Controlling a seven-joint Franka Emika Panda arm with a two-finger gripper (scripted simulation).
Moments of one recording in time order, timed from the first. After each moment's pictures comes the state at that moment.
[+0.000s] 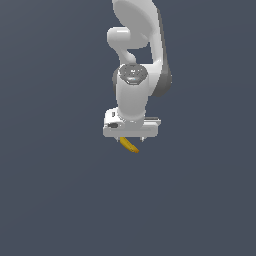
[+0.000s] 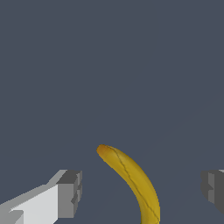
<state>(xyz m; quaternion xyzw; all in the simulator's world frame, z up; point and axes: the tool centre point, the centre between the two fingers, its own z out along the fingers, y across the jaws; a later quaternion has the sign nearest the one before) 0.008 0.009 0.161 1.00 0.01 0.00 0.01</state>
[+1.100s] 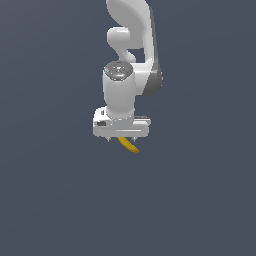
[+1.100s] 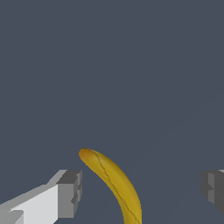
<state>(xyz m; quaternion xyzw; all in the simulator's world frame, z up) 0.011 -0.026 0.166 1.00 0.00 0.02 0.01</state>
